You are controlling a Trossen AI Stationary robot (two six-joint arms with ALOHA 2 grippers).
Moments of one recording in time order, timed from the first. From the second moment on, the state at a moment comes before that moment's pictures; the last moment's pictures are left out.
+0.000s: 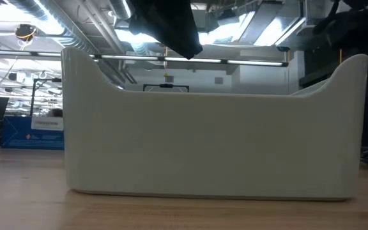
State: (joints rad) left arm -0.41 1.83 1.45 -0.57 -0.59 -0.59; right arm 0.31 0.97 0.61 -0.78 -0.17 0.31
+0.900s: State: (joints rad) left arm -0.41 1.83 1.45 -0.57 -0.59 -0.59; right arm 0.32 1.44 0.62 -0.69 0.01 0.65
